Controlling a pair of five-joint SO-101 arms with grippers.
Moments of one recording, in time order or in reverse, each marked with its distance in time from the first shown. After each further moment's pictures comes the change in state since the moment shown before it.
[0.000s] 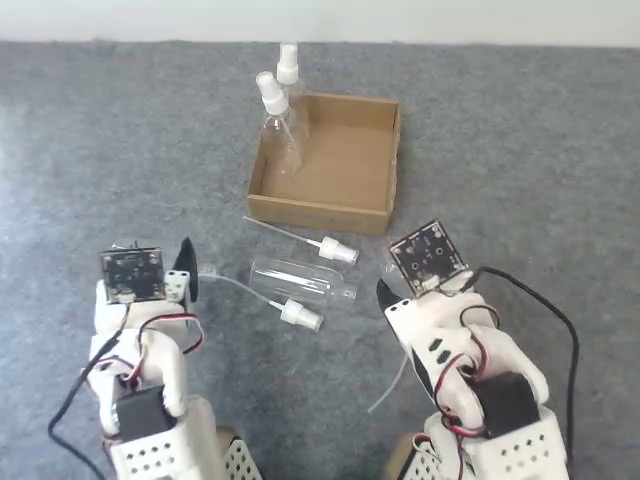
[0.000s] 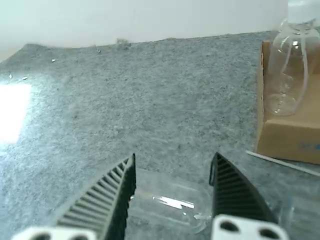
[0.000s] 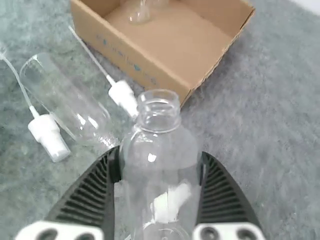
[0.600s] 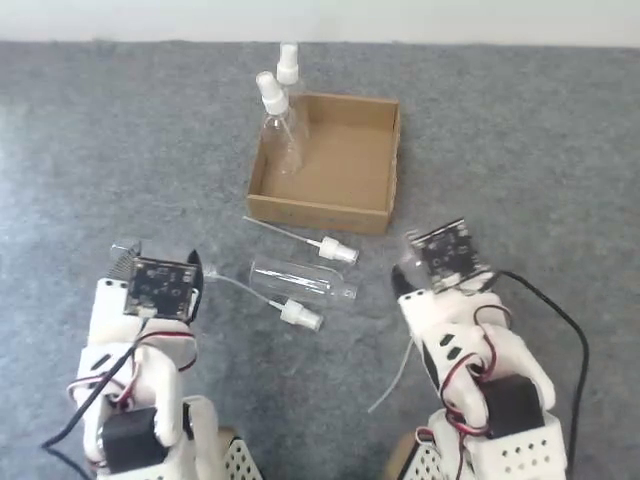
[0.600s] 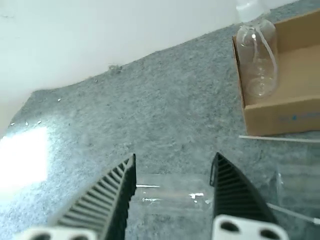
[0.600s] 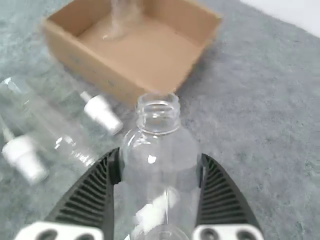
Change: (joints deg) left arm 3.3 0.0 -15.6 15.6 -14.0; right arm 6.8 -1.7 1.4 -3.4 -2.2
